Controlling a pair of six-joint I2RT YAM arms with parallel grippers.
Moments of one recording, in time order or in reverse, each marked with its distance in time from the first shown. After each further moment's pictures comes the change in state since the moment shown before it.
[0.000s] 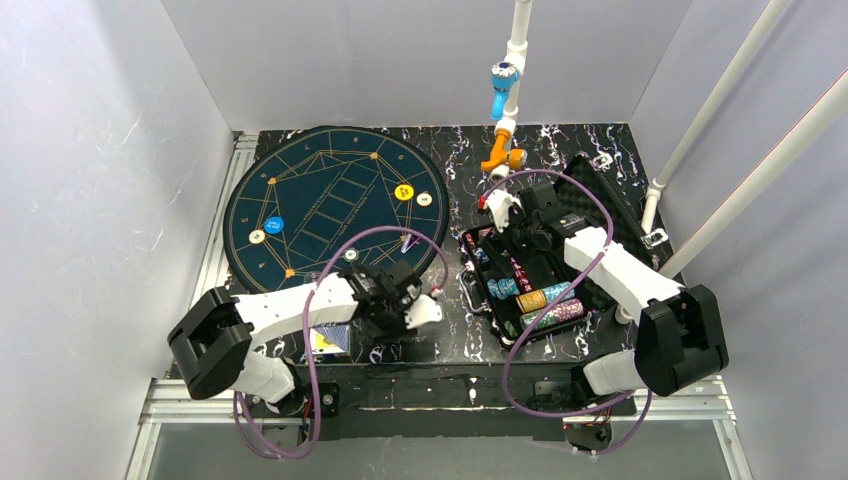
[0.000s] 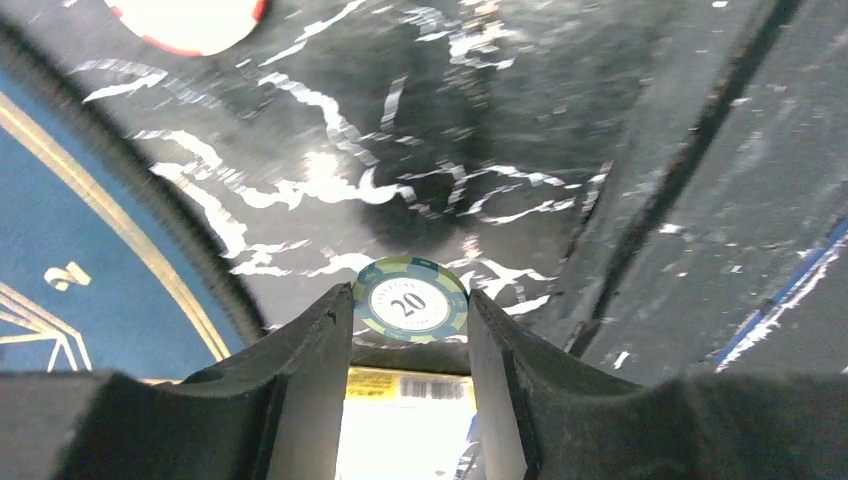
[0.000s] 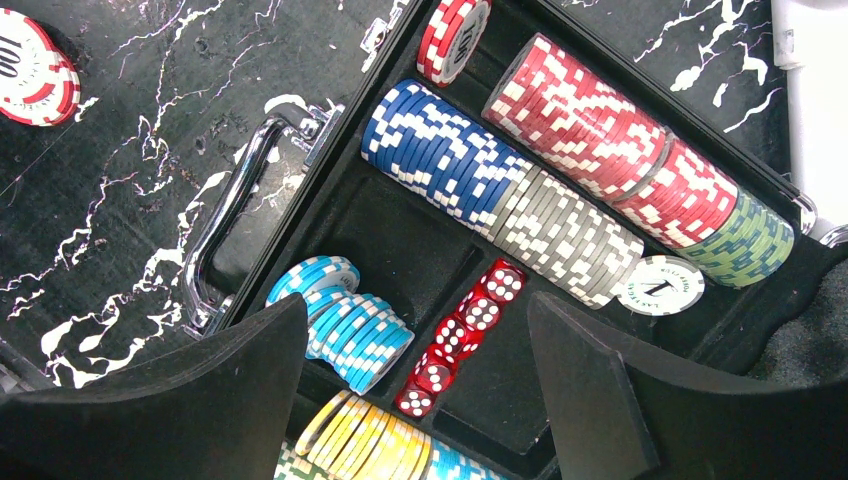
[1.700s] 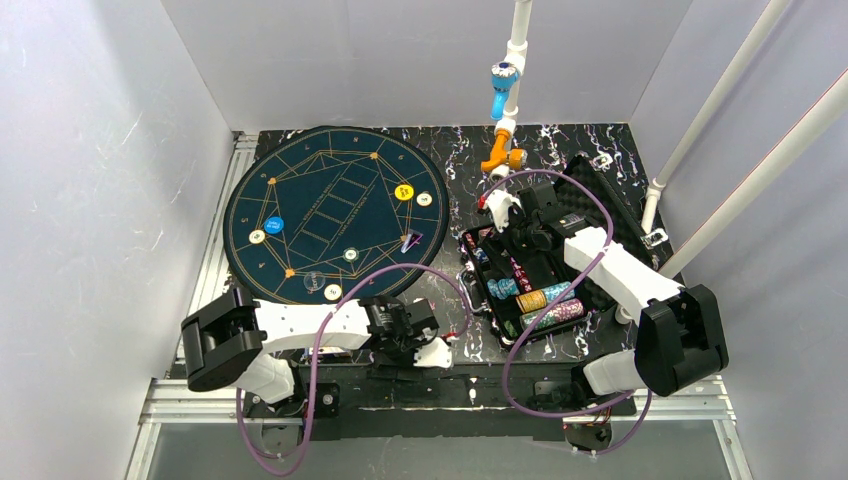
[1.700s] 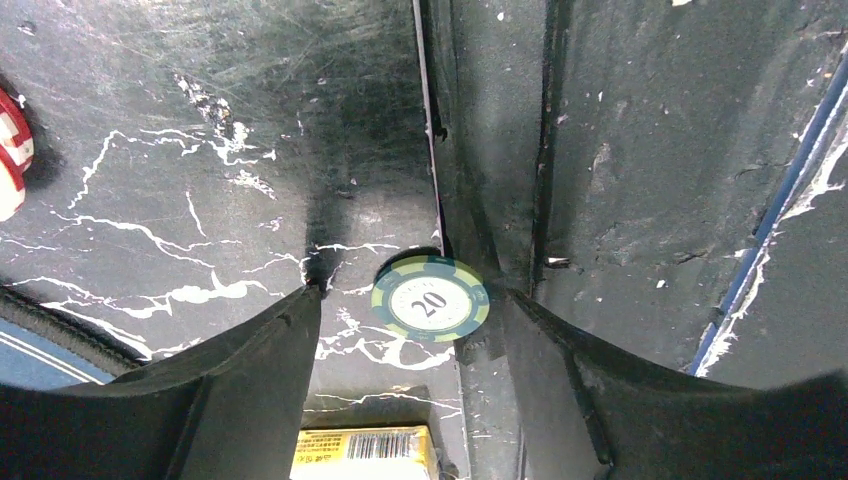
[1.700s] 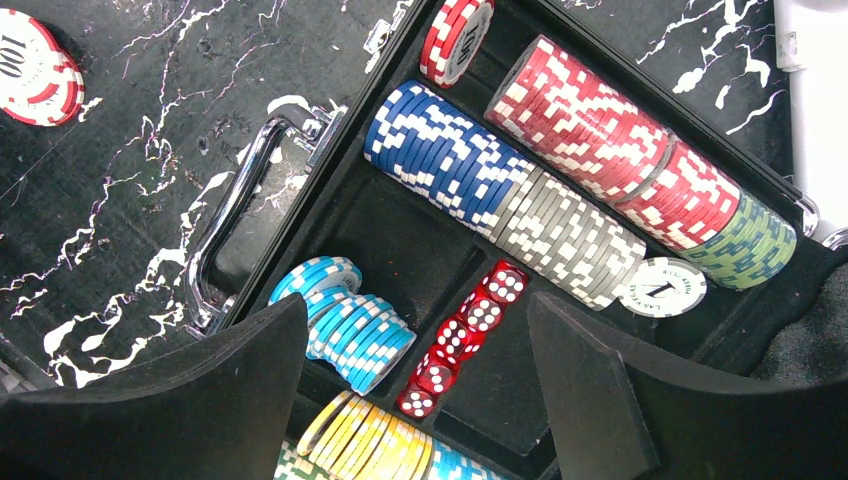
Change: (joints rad) left arm -0.202 0.034 -0.067 0.072 -0.013 0.045; right arm 0.001 0.000 0.000 0.000 -0.004 0.000
